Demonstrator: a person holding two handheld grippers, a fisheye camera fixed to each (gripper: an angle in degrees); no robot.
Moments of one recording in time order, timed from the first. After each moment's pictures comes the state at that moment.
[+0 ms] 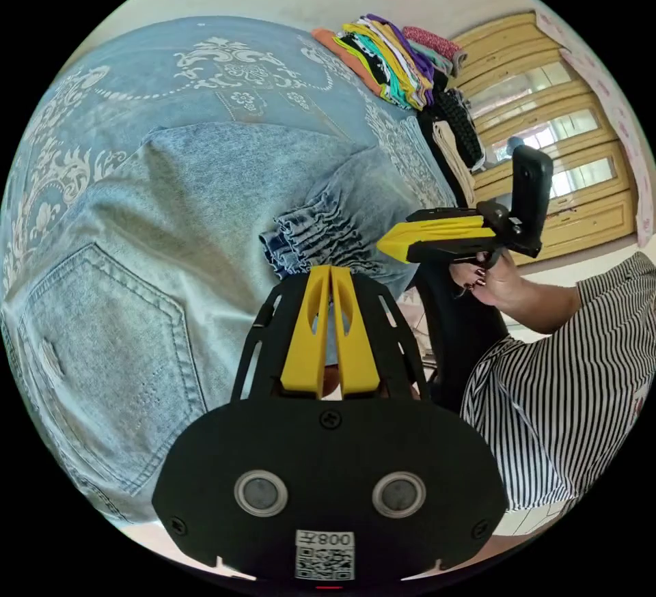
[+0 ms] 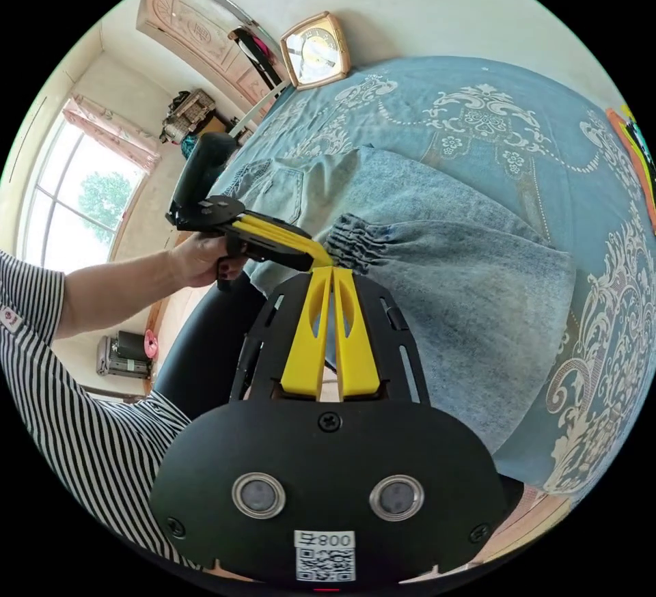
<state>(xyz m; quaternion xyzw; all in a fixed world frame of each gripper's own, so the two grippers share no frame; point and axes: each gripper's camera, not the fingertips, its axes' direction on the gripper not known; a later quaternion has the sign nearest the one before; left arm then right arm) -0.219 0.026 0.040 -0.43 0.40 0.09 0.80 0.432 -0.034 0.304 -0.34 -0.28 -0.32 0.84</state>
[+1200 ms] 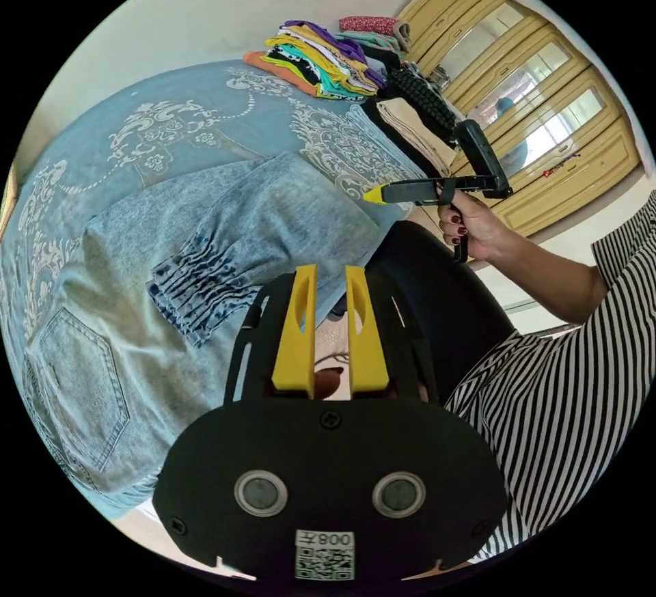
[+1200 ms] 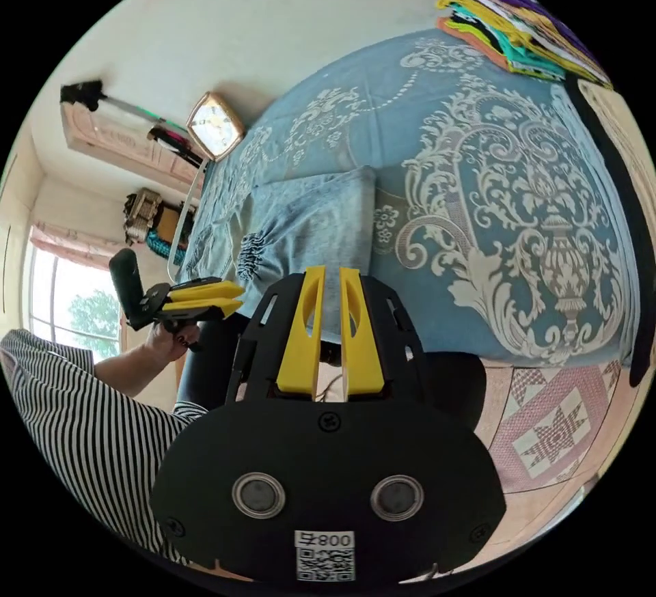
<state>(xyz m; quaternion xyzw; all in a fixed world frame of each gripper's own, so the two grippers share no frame) -0.093 0.080 -0.094 -0.38 0.40 0.21 0.81 0.612 -0.110 0.348 -0.35 -0.25 -0.07 0.90</state>
